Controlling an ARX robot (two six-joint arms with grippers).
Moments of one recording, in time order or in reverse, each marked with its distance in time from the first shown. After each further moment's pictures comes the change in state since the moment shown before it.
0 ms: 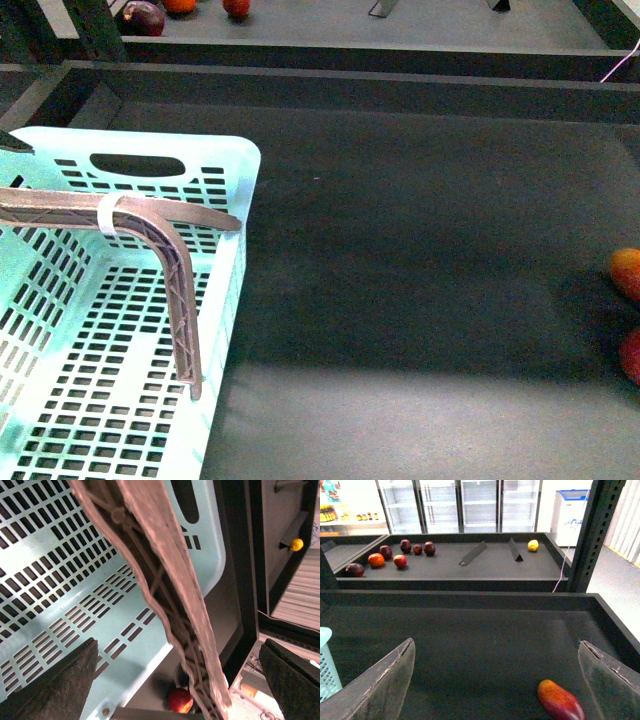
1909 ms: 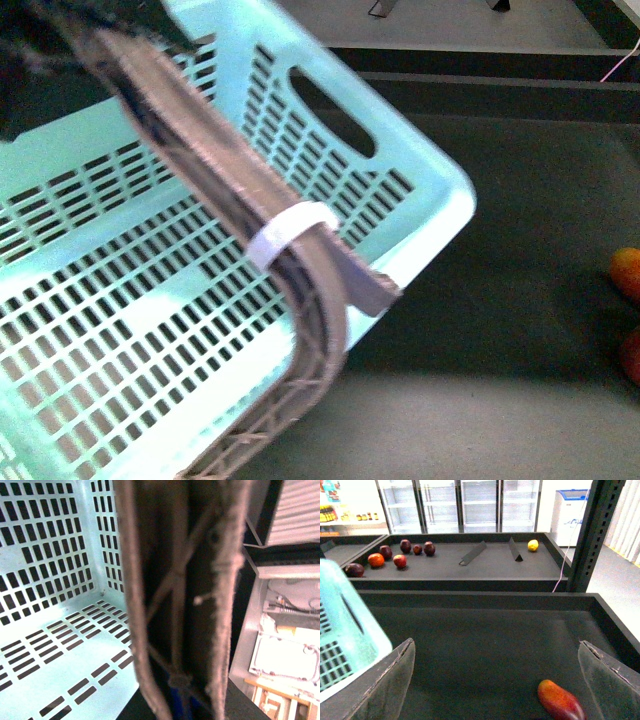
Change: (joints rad) left arm -0.451 -0.038 0.338 -0.252 -0.177 0.127; right arm 0.000 0.000 0.000 0.000 0.000 0.000
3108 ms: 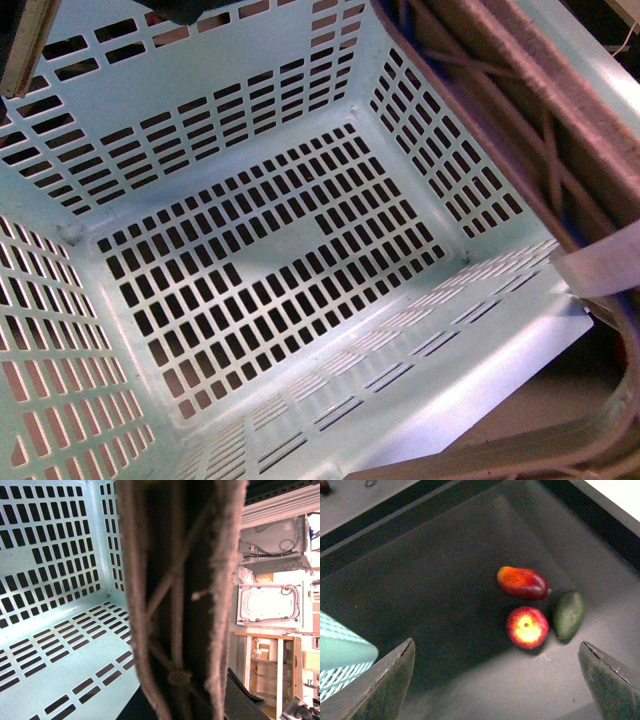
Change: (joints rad) left arm -0.200 0.026 0.110 0.000 0.003 0.034; right arm -0.355 0.640 0.159 -0.082 -0.040 0.285
